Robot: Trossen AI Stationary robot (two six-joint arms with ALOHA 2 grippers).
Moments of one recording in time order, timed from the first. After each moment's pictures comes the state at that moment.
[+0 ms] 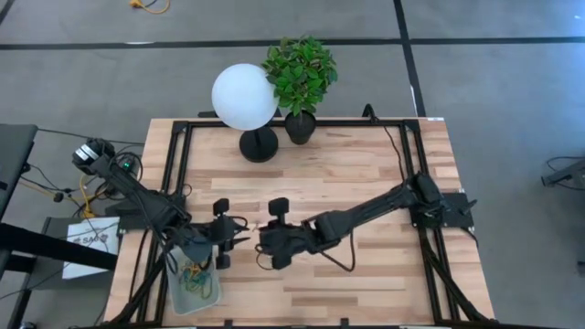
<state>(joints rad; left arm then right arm) -0.65 1.18 0.82 -0.37 -0.62 -0.47 0.37 2.09 1.77 -0.45 0.52 -0.19</state>
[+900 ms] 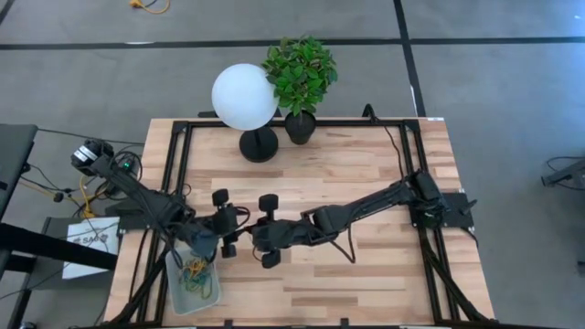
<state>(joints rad) -0.59 1.18 0.81 -0.43 -0.72 -0.40 0.33 2.09 1.78 -0.21 0.44 -0.29</state>
